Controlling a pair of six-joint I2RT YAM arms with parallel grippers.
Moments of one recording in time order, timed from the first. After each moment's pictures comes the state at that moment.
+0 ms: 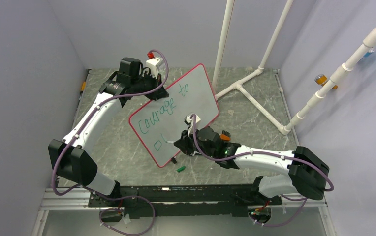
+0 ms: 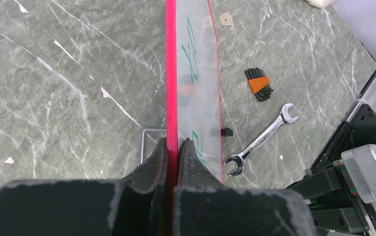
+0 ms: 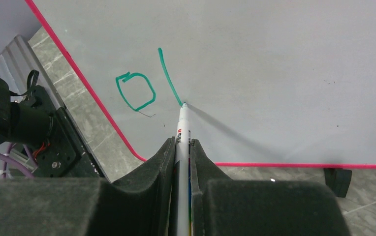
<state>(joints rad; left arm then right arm) -0.35 1.50 1.48 -0.57 0.51 0.00 1.04 1.29 0.63 0.32 0.06 0.40</state>
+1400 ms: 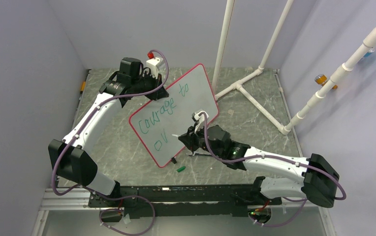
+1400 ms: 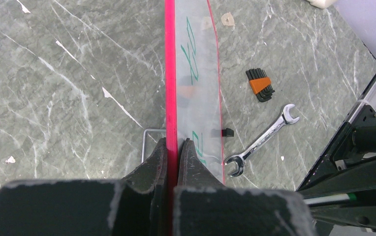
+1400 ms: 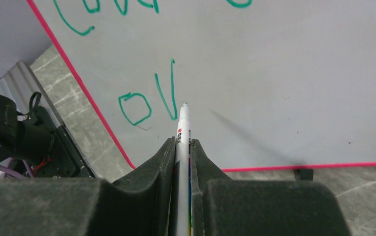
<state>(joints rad) -0.36 1.50 1.48 -0.57 0.50 0.00 1.03 1.15 0.64 0.26 0.11 0.36</state>
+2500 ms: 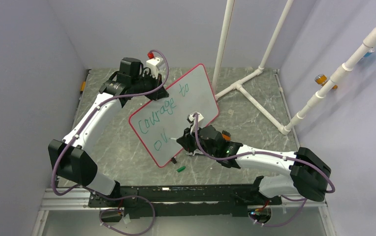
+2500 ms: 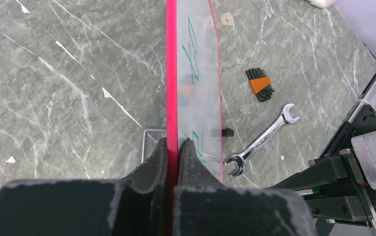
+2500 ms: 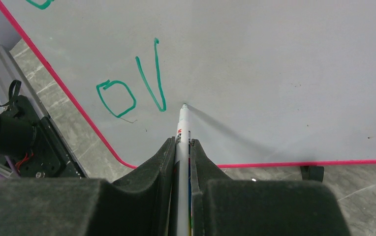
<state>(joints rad) -0.36 1.50 1.48 -0.57 0.50 0.00 1.02 1.27 0.63 0.30 0.09 0.37</state>
